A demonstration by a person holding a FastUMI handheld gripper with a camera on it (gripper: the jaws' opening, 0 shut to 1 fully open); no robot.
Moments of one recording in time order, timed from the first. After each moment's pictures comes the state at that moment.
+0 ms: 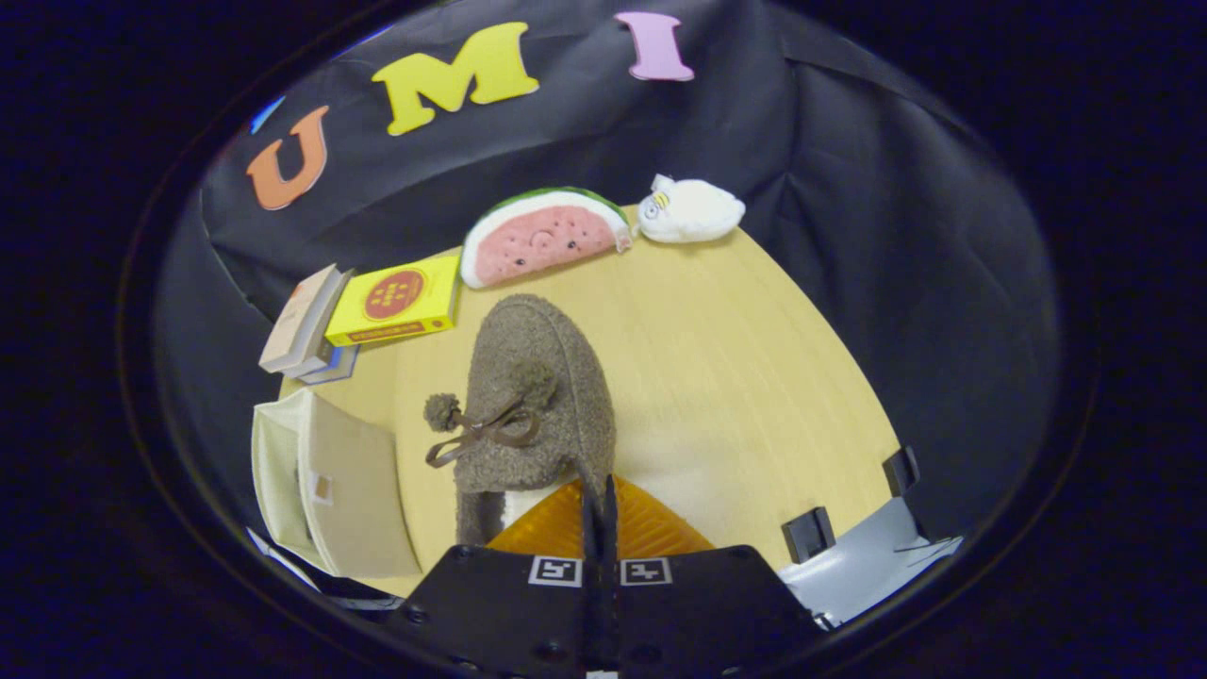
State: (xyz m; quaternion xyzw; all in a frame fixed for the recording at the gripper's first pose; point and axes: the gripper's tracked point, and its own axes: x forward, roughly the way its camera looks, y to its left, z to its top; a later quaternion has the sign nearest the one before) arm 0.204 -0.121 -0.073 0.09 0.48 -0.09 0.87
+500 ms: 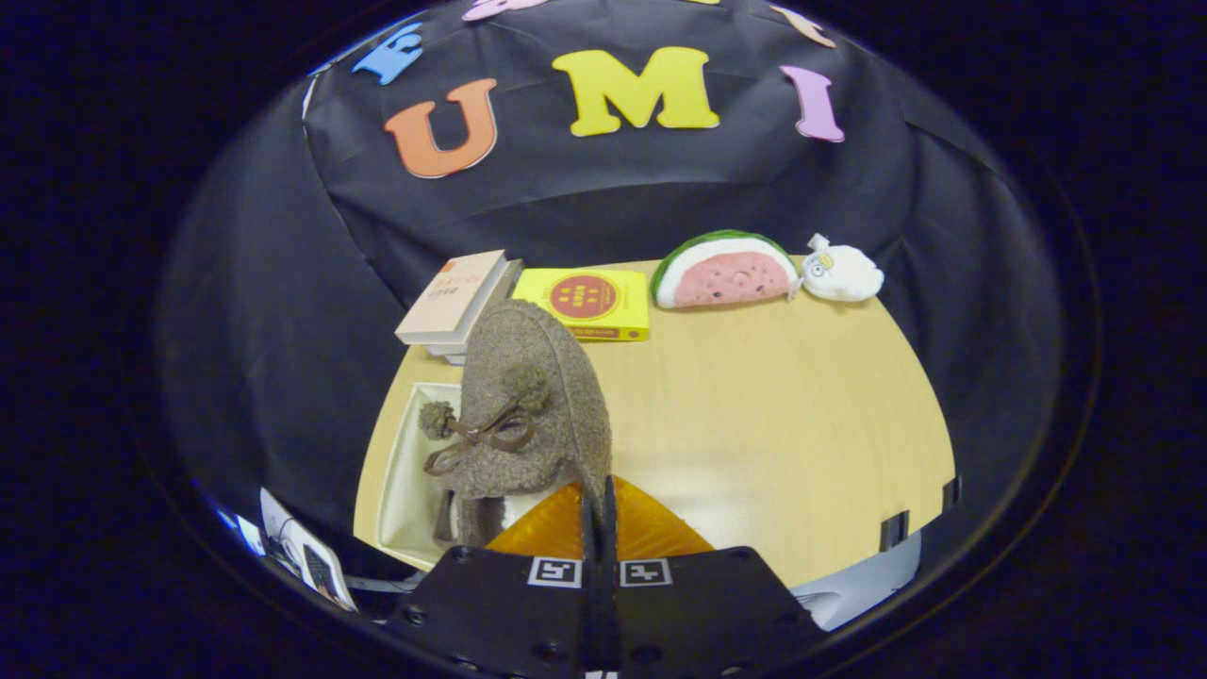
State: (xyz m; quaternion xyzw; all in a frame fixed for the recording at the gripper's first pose) arm 0.200 0.107 -0.021 0.06 0.46 0.04 0.89
